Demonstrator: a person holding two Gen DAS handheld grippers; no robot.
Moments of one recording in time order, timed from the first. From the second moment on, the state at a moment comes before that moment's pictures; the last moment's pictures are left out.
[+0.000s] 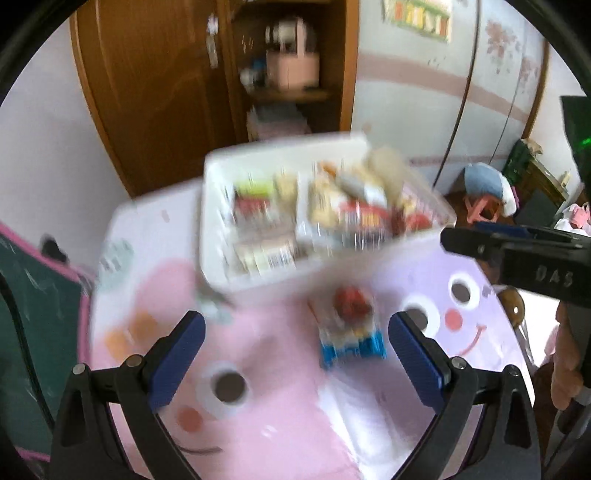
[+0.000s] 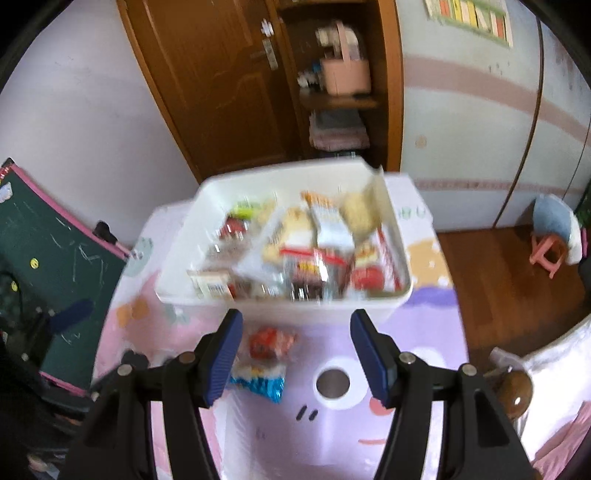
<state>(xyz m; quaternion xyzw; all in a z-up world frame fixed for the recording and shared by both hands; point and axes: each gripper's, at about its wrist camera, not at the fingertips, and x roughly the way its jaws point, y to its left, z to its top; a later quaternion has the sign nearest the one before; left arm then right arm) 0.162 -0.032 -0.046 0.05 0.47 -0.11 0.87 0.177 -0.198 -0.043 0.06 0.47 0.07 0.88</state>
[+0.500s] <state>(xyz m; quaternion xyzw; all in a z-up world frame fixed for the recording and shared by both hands) 0.189 -0.076 -0.165 0.03 0.54 -0.08 0.83 0.168 -0.249 -0.145 0.17 0.54 0.03 0.83</state>
